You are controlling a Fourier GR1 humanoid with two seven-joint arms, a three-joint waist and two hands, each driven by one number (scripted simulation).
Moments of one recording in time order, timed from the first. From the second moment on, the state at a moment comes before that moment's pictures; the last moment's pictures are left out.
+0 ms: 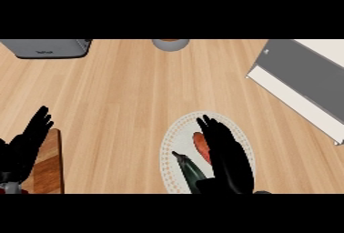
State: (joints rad) left arm 0.06 0.44 0.02 -1.45 0.23 0.08 0.07; right arm -0.27 -0.37 0.86 -1.71 0.78 -0.27 0.83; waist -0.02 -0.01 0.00
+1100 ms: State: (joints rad) left arm 0.04 0.42 0.05 -1.45 0.21 0.03 0.09; right arm -0.44 -0.29 0.81 -1.62 0.74 0.37 0.99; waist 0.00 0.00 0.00
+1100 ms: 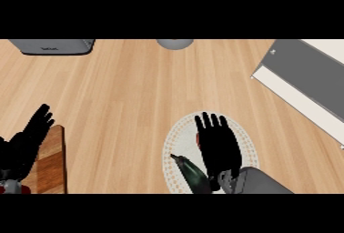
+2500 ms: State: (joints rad) left arm 0.01 0.33 0.15 -1.43 0.11 -0.05 0.10; right arm -0.33 -0.17 0.58 -1.32 1.05 0.33 0.64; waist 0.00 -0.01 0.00
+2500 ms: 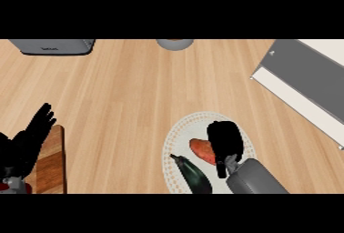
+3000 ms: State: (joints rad) left arm 0.03 0.31 0.16 -1.45 0.09 -0.06 0.11; right arm -0.34 -0.15 0.55 -1.34 1.16 0.29 0.58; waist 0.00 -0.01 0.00
